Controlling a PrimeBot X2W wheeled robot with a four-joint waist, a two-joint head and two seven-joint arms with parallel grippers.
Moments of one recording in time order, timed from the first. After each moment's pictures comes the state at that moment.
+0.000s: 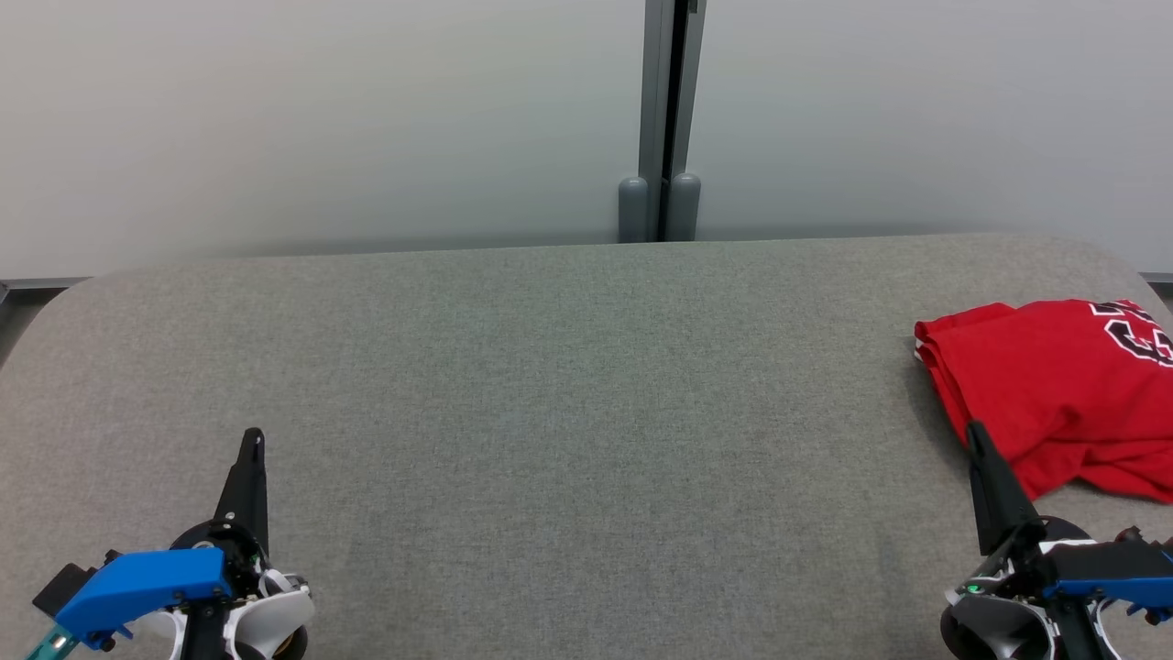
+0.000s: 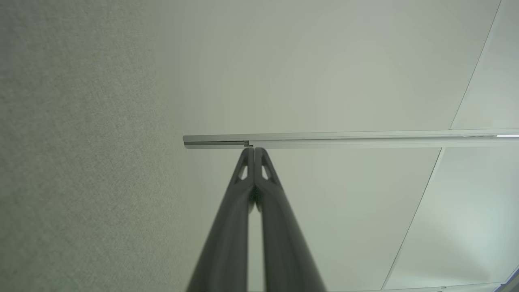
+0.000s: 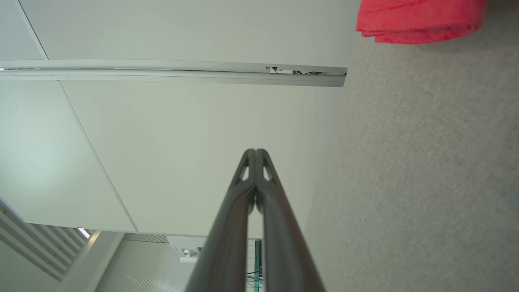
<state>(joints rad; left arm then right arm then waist) -0.10 0.05 0.11 0.25 -1.60 -0.12 0.11 -0.10 -0.05 -0.11 0.25 1.60 0.13 0.11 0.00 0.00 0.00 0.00</state>
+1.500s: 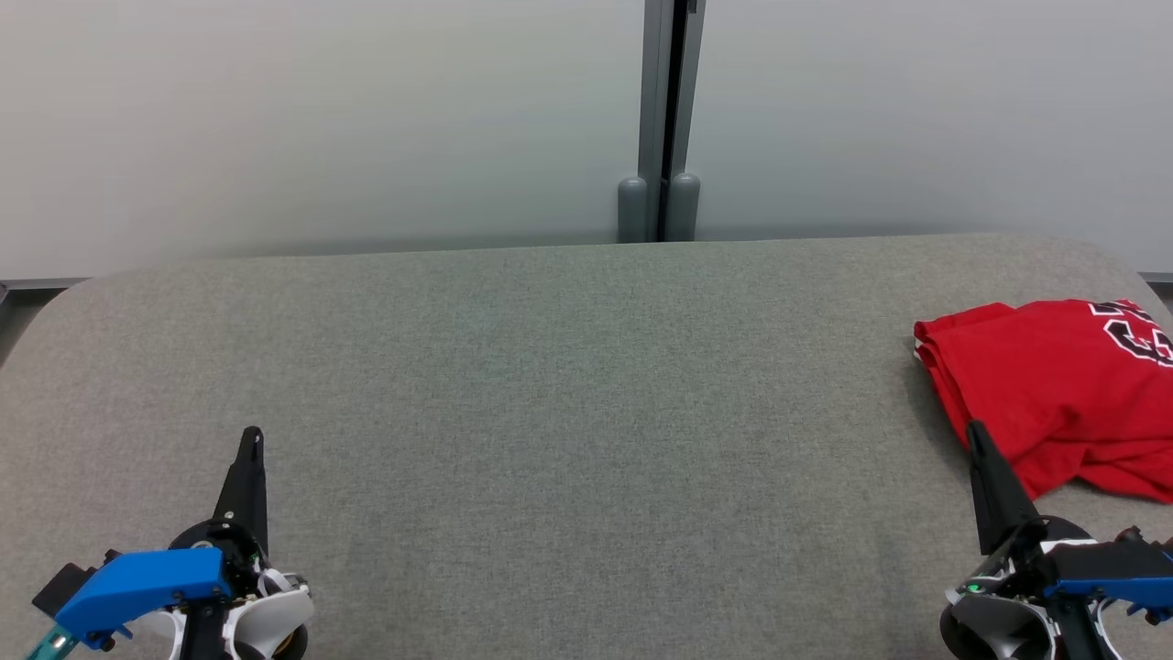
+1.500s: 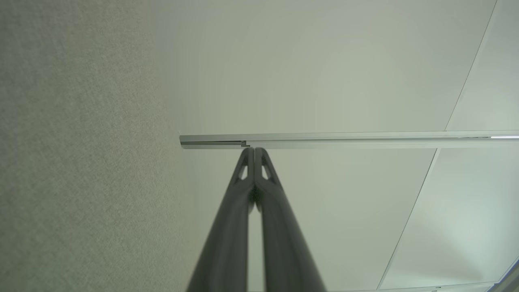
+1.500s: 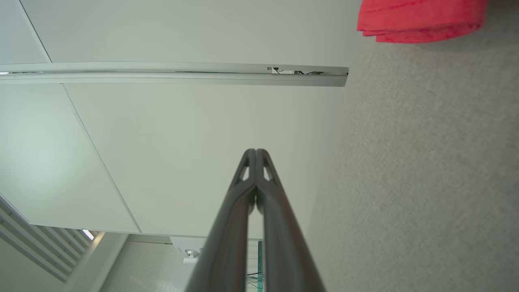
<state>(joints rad) -0.10 0.05 0.12 0.25 -1.61 -0.13 0.11 -0.10 -0.05 -0.11 0.25 1.61 0.13 0.11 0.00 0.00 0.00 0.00</state>
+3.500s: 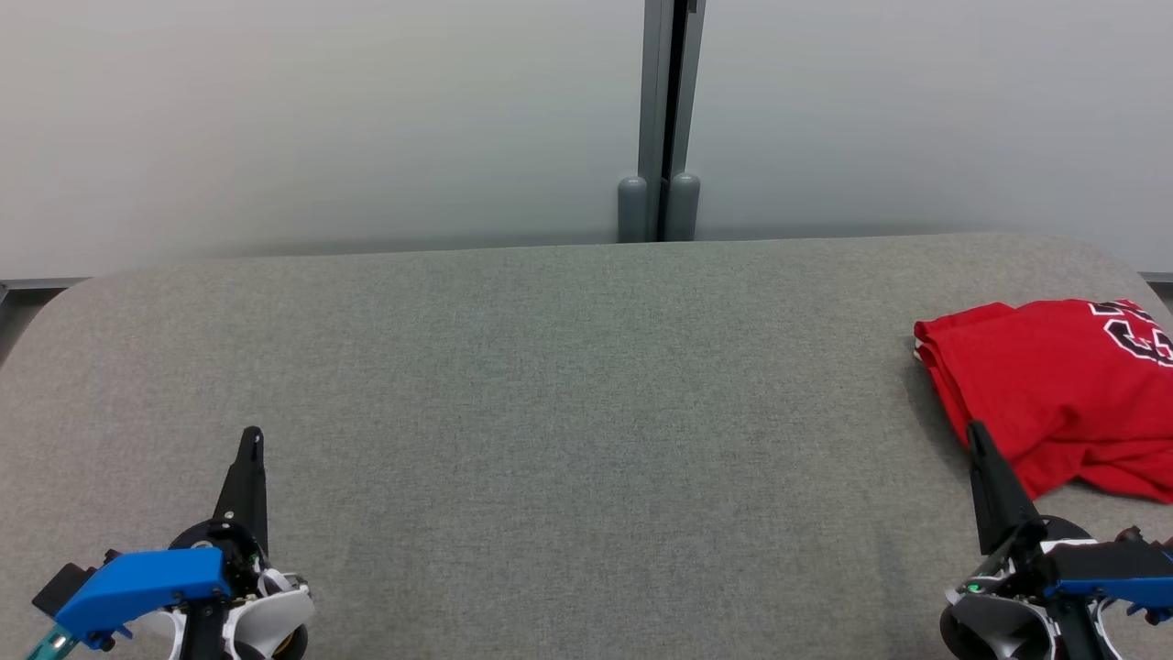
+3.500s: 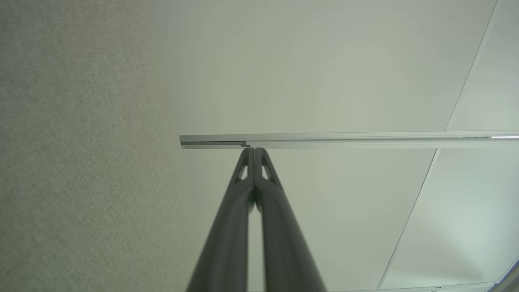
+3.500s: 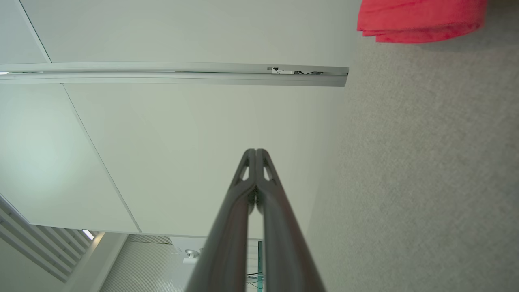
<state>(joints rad) -0.10 0.05 0.12 0.25 -1.61 -0.13 0.11 -0.10 -0.05 -0.11 0.25 1.61 0.13 0.11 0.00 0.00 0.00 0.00</state>
